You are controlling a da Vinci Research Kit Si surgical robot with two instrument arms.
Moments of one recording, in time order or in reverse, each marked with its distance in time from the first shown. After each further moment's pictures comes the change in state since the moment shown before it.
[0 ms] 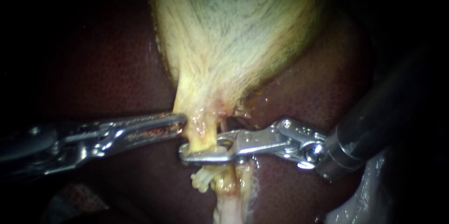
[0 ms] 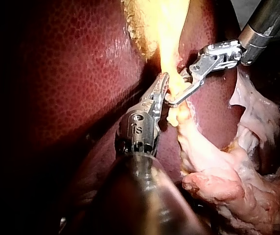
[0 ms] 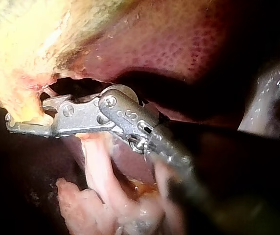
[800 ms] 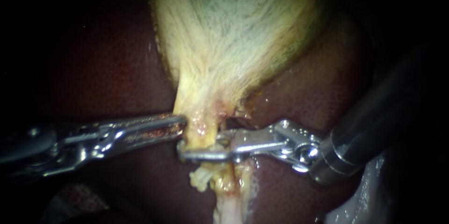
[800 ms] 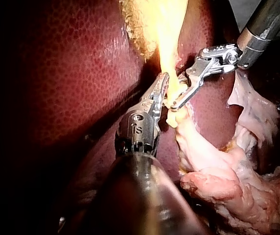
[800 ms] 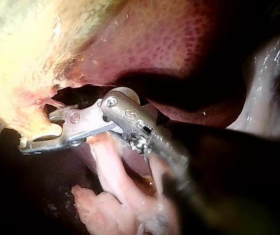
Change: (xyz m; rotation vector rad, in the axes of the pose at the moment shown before) right arm -0.001 0.000 0.001 -0.008 0.013 0.140; left arm 0.000 -0.001 0.000 0.003 -0.011 -0.003
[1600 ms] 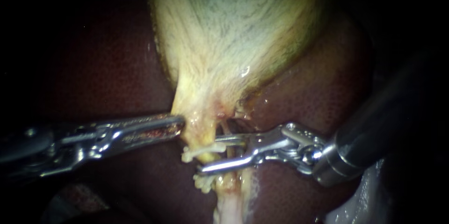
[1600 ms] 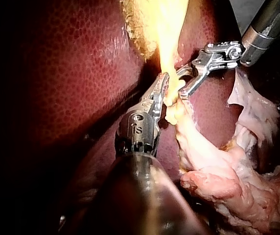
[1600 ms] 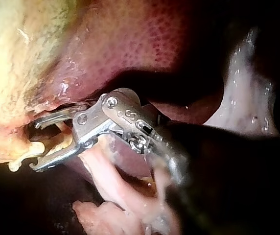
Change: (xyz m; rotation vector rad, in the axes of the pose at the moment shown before) right arm -0.001 0.000 -0.004 -0.130 0.086 0.050; left arm 0.000 0.000 -0.001 0.005 -0.004 -0.001
